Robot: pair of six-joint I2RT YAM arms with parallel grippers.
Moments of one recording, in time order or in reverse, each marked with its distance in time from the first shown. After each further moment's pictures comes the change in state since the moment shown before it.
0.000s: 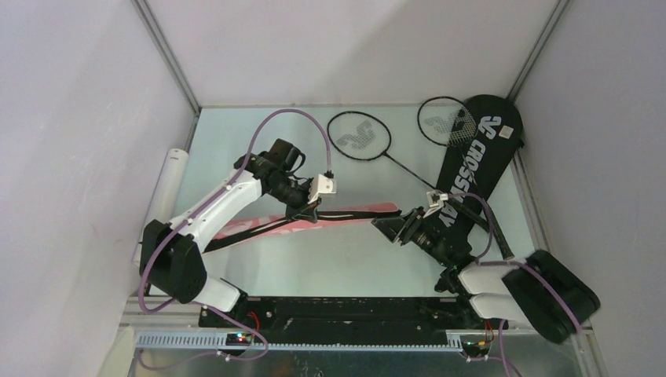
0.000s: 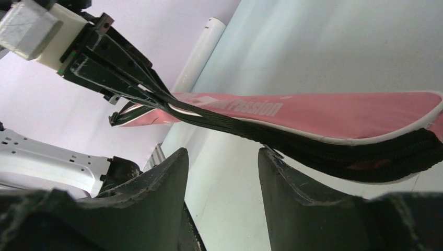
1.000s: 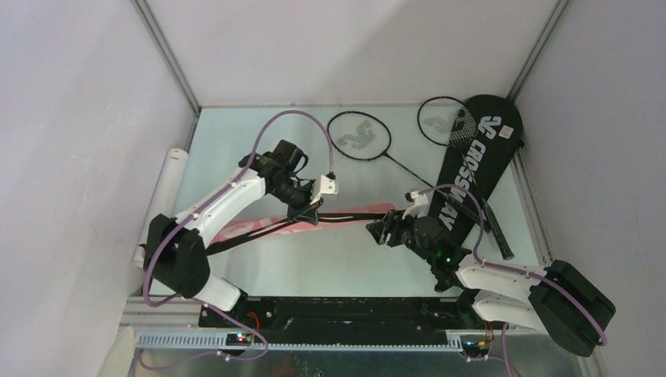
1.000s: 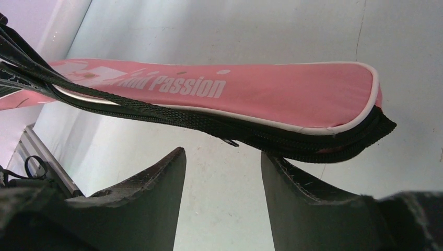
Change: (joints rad) left arm -0.006 0.036 0.000 0.000 -0.002 -0.007; right arm 0.193 -0.206 0.202 -0.779 0.338 -0.299
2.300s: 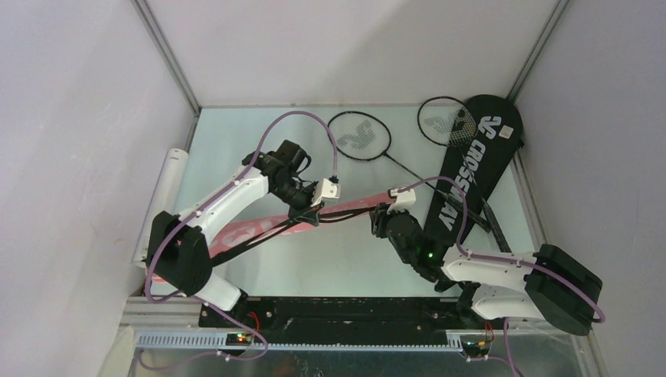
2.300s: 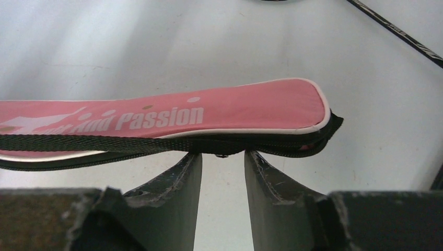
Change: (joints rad) left arm -0.019 0.023 0.026 -0.046 0.006 0.083; right arm 0.200 0.118 0.187 -0.120 0.499 -0.168
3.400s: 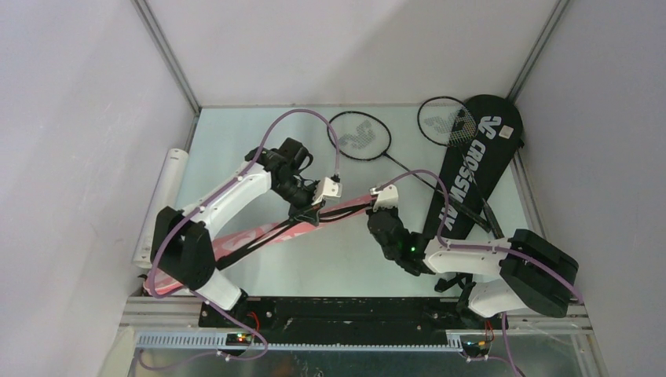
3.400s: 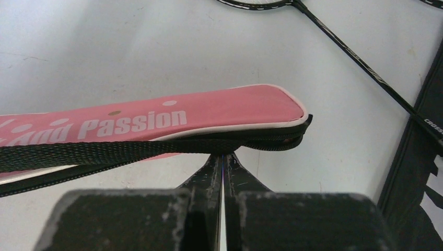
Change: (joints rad) left arm -0.002 0.039 0.048 -0.061 -0.001 0.030; right arm 0.045 0.177 0.132 -0.055 0.184 -0.135
